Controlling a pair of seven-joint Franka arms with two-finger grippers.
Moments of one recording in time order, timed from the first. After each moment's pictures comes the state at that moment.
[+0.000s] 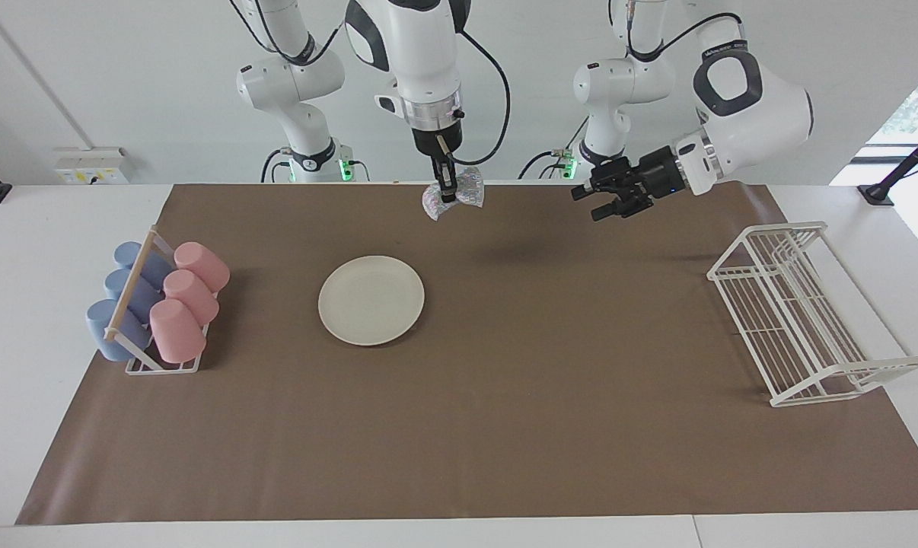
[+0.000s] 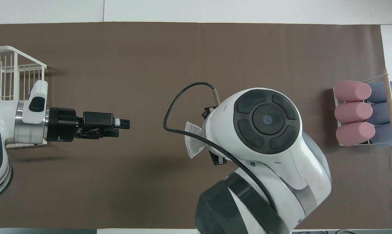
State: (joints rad) left arm -0.01 -0.19 -0.14 -2.16 -1.06 1.79 0.14; right arm 0.39 0.05 0.23 -1.67 0.09 1.77 2.04
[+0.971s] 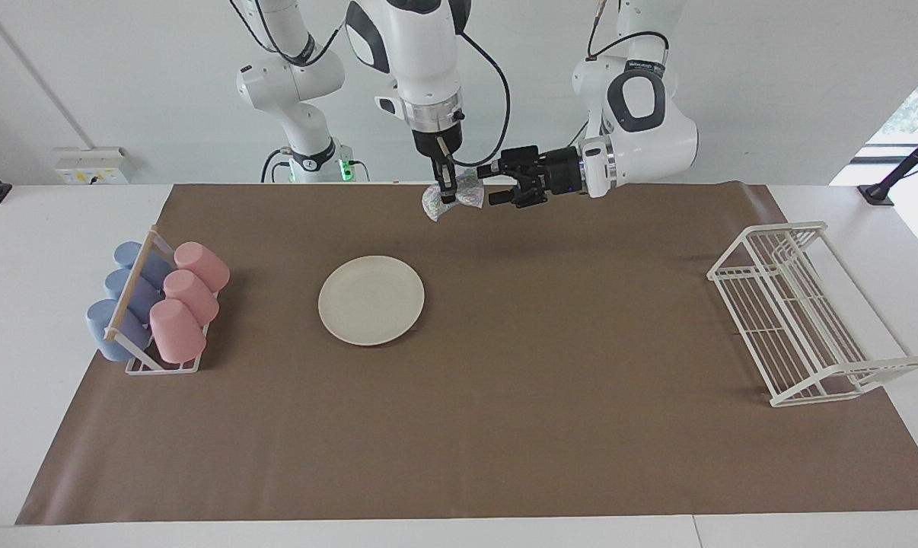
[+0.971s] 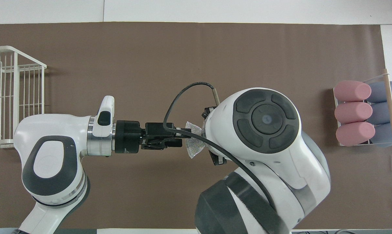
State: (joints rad) left arm -0.30 -0.15 -0.14 -2.23 -1.48 1.98 0.21; right arm 0.39 0.05 0.23 -1.67 0.09 1.77 2.04
